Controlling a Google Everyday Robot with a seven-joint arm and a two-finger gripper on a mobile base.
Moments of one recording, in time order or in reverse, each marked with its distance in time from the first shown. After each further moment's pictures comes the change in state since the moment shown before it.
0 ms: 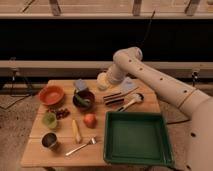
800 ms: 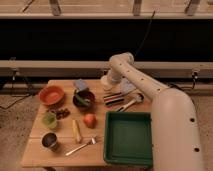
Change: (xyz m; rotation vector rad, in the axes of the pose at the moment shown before) arm 0.097 -0.041 0.106 -0.036 0.105 0.148
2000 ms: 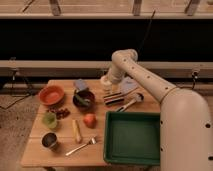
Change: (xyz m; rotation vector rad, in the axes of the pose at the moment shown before) arm -0.018 0.014 -0.033 -0.040 -0.064 -0.023
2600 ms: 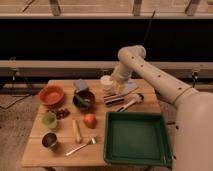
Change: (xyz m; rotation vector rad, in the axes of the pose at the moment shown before) arm 0.007 0.027 -0.039 -0.019 0.016 0.015
